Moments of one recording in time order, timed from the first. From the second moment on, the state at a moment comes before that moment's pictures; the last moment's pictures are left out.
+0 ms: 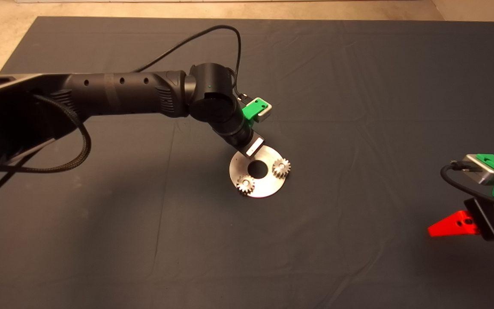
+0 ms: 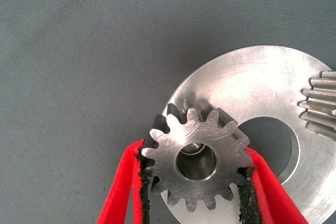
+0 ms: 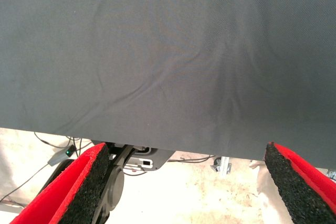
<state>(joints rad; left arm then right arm) -0.36 2.77 -1.27 0.53 1.25 -0.78 0.53 1.86 -0.41 -0.08 -1.42 1.46</state>
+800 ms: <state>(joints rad) -0.36 2.76 -1.27 0.54 1.24 -0.77 0.53 1.86 -0.41 -0.08 -1.42 1.46</state>
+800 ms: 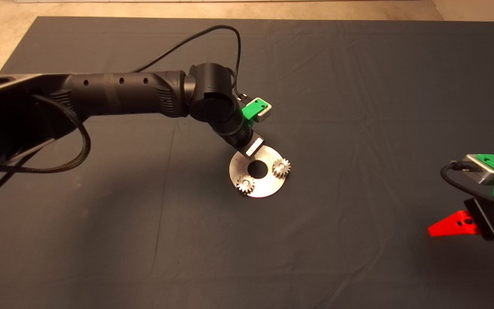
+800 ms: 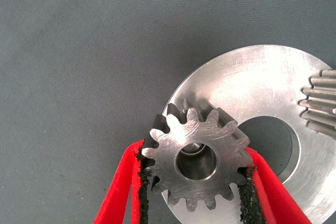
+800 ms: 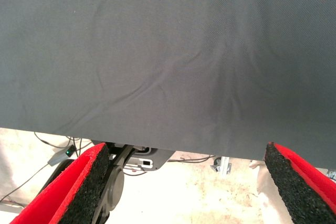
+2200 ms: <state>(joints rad) -0.36 2.61 -1.11 0.53 1.32 -0.80 0.54 1.87 -0.41 -0.08 -1.41 1.43</state>
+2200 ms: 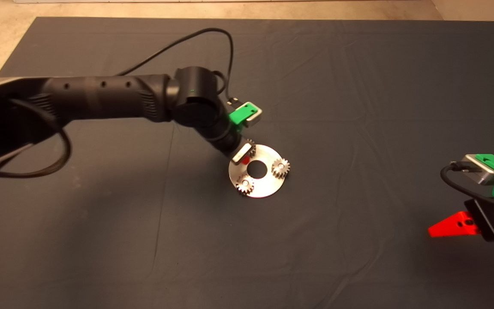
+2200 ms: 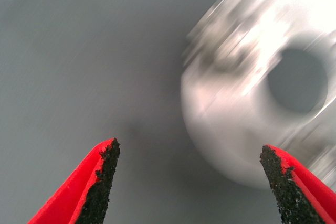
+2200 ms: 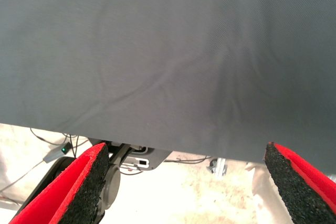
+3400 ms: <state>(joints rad) -0.44 2.01 -0.34 0.31 1.53 -1.55 0.57 2.12 -0.41 -0.21 -1.53 1.62</state>
